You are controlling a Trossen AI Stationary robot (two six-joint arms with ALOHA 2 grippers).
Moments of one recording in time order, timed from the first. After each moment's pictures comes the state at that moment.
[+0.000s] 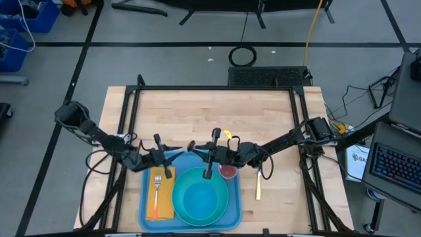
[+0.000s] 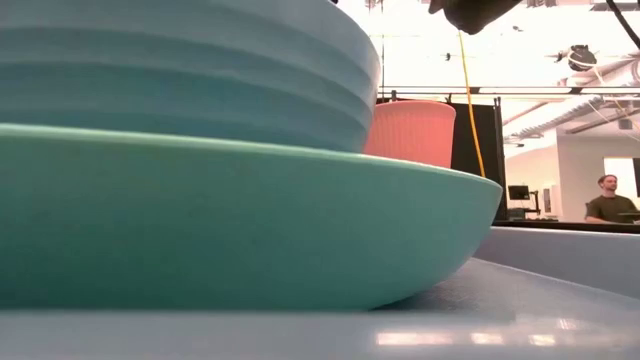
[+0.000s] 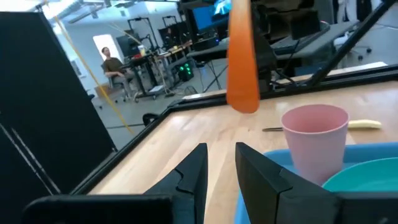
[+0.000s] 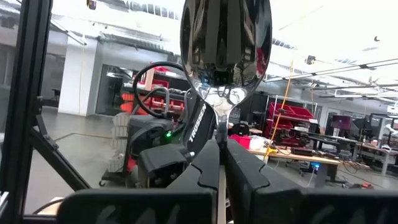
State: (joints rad) left arm -0.58 1.26 0.29 0.95 -0.90 0.23; right arm 0.26 1.90 1.13 1.15 0.39 -0.30
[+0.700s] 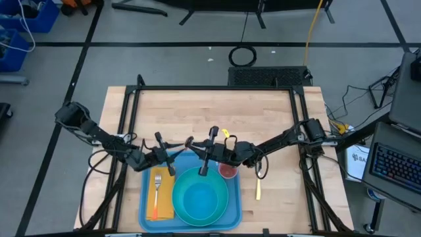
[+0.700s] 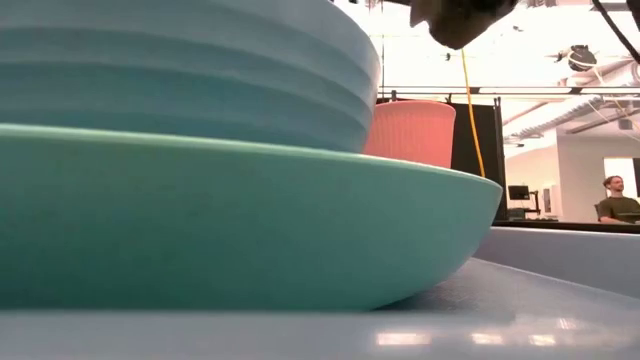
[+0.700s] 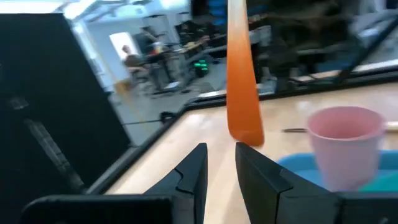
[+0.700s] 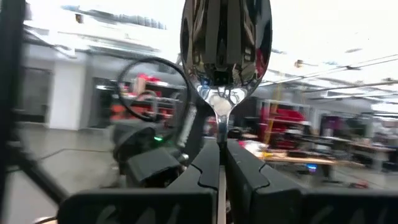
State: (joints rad) left arm -0.55 1.28 0.33 0.94 -0.94 0.26; right arm 0.24 1.98 1.18 1.24 0.42 -0.29
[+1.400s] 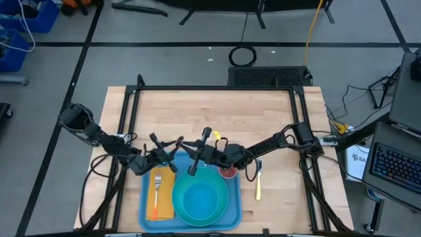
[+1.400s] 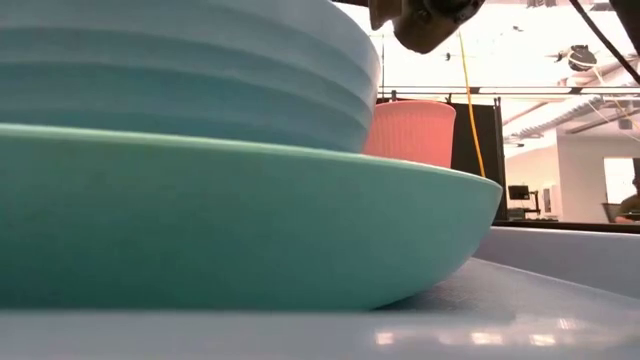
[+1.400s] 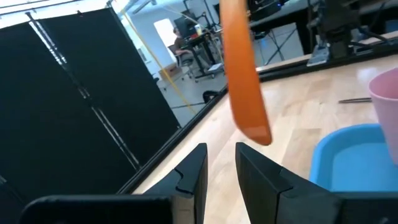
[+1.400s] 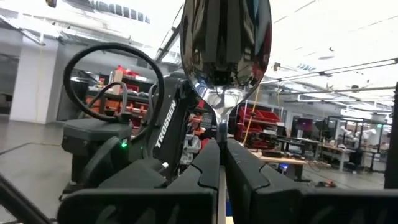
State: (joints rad) left arm -0.58 1.35 0.34 0.95 -1.19 0.31; right arm 0.23 2.10 1.34 1.22 0.48 -0.36
